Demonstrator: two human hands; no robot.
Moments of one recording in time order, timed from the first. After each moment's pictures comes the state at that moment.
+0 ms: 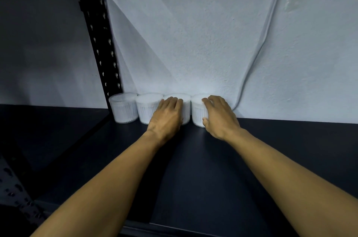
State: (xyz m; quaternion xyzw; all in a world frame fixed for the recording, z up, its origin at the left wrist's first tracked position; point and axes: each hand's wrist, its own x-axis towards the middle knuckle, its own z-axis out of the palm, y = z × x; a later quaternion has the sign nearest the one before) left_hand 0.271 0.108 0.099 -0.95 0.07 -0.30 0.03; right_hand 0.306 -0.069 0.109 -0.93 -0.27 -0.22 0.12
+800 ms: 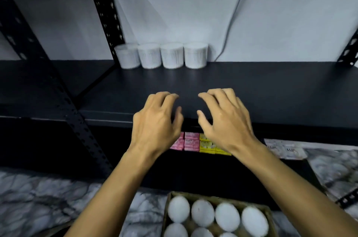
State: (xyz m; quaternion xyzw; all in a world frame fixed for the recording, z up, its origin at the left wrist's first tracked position) left_hand 0.007 0.024 0.075 -0.92 0.02 -0.39 -0.08; right_hand 0.060 -0.144 0.072 -0.86 -0.30 -0.37 0.16
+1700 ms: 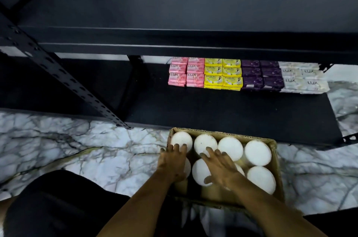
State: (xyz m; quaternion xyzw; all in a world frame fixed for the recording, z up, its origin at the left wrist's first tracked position) left_hand -0.064 0.008 -0.251 -0.96 0.01 0.28 0.02; right_hand -0.029 -0.172 -0.261 -0.90 -0.31 0.32 -0.02
